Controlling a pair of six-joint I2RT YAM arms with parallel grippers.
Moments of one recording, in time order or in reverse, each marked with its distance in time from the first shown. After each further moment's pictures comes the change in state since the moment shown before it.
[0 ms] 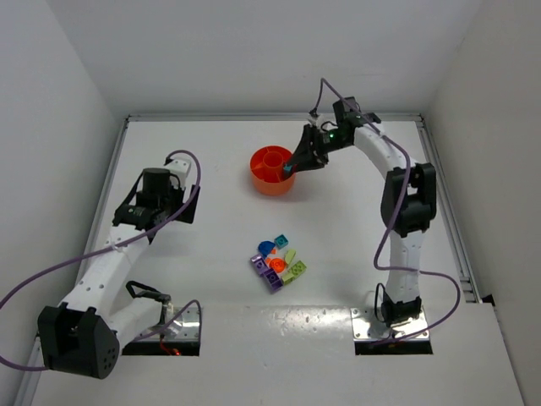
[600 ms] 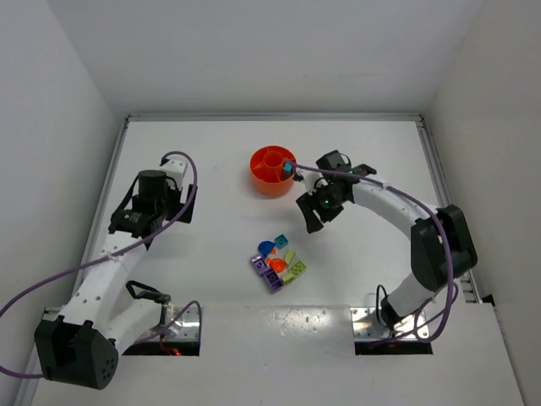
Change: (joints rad) left arm 0.000 -0.066 -0.012 0.006 -0.017 0.001; right arm 0.235 -0.555 -0.706 0.017 0.697 -0.636
